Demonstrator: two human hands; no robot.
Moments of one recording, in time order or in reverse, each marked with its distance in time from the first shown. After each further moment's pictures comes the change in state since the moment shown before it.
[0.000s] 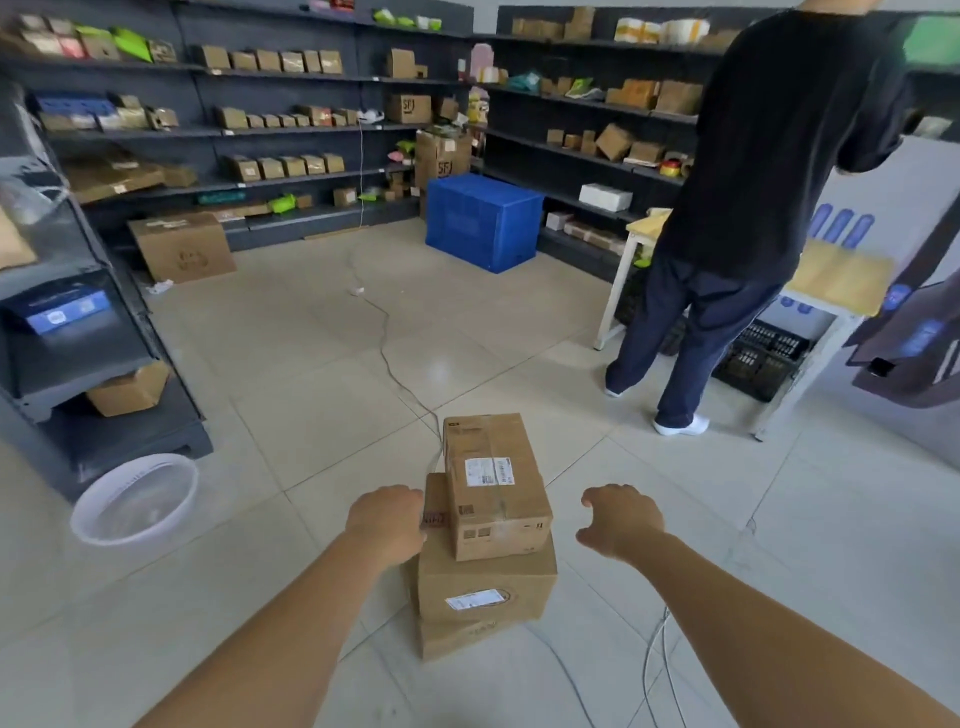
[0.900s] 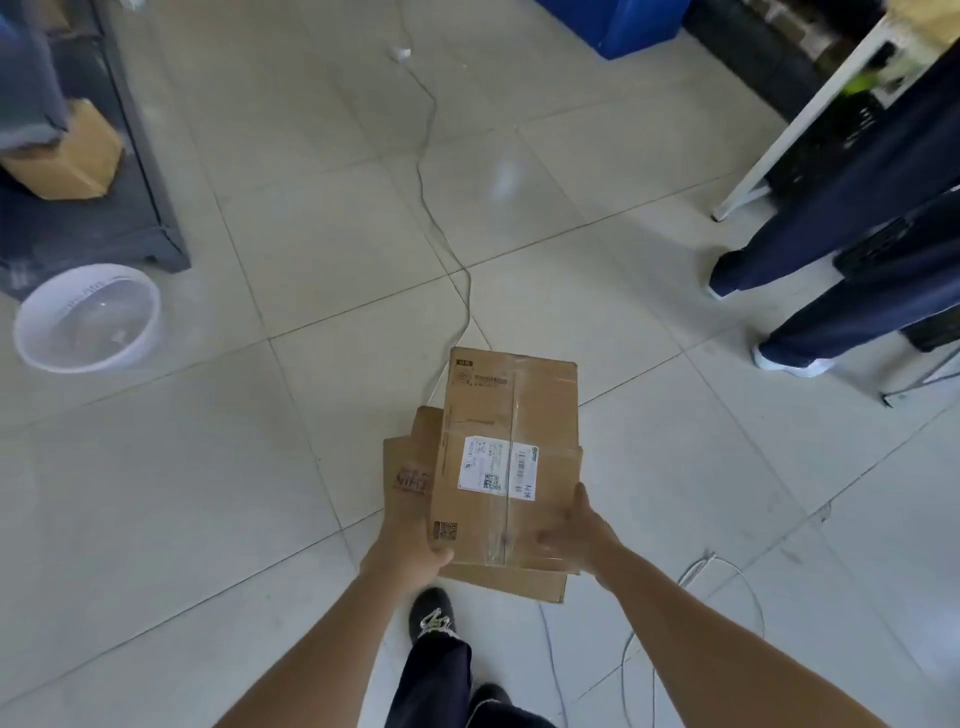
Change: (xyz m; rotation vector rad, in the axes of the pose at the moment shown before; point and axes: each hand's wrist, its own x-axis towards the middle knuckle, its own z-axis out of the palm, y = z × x) left_hand 0.260 0.027 0.176 -0.772 -0.407 -0.423; right_hand 0.327 -0.025 0.127 0.439 -0.638 0.202
